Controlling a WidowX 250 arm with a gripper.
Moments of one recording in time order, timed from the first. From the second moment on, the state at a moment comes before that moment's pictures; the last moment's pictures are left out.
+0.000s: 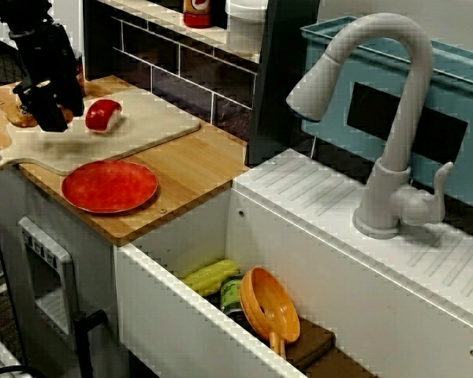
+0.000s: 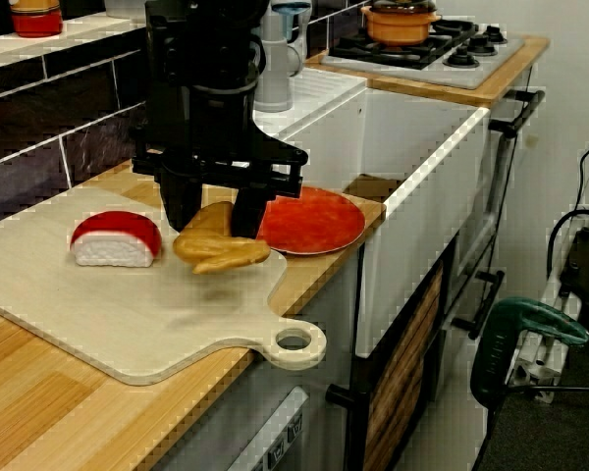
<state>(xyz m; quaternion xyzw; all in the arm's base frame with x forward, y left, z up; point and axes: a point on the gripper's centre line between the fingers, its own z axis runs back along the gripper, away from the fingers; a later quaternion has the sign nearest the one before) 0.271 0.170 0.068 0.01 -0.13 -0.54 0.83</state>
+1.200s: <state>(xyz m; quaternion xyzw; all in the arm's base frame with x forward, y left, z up) 0.273 0.190 0.058 0.04 -0.12 -0.58 0.81</state>
